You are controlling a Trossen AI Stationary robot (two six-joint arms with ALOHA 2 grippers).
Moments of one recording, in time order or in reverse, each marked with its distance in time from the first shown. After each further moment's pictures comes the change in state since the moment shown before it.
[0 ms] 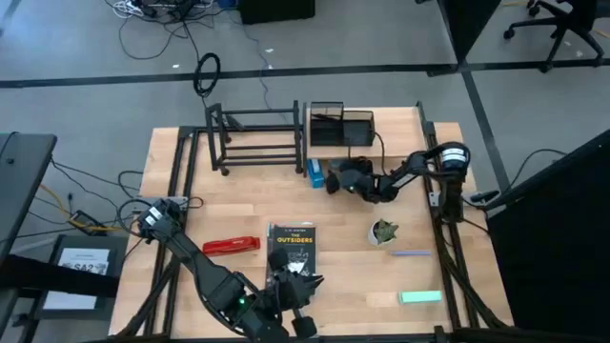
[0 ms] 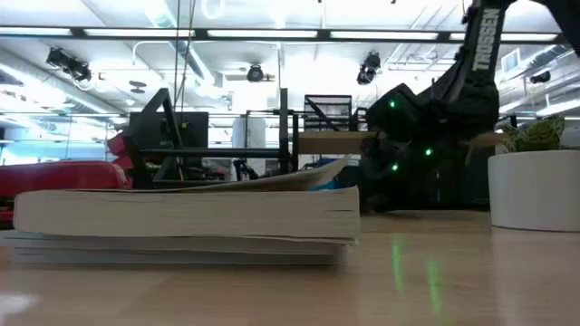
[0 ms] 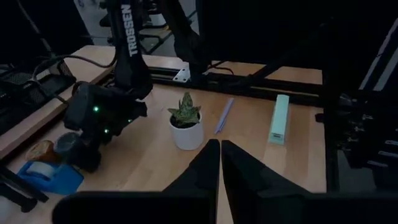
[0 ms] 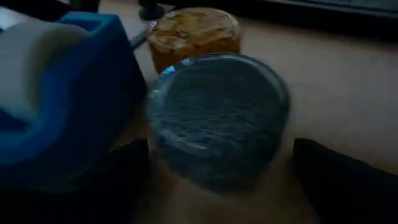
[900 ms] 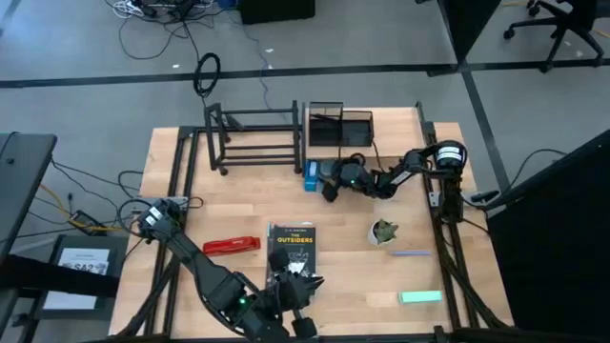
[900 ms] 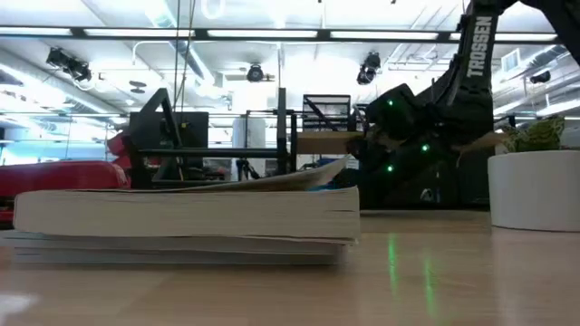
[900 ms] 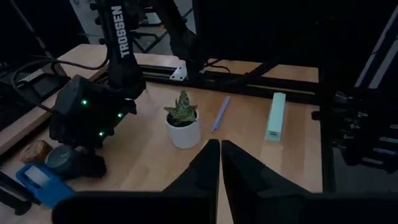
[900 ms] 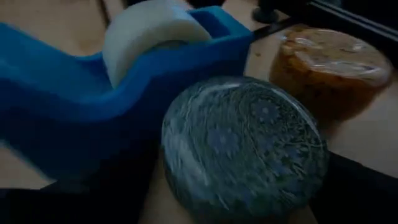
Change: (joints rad) left arm 0.000 0.000 0.000 0.001 0.018 0.003; right arm -0.020 0.013 0.002 0.106 -0.379 -0.380
